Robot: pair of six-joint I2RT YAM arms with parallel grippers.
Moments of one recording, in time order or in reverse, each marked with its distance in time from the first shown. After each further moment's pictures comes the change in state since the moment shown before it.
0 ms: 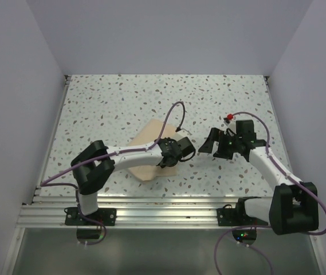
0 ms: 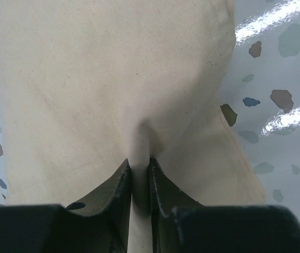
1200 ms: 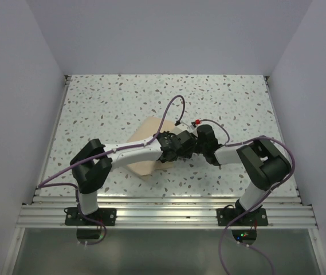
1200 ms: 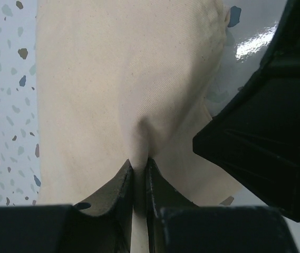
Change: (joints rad) left arm 0.032 -0.002 0.077 -0.071 -0.067 0.047; right arm 0.418 0.492 -0.078 0.921 0.019 0.727
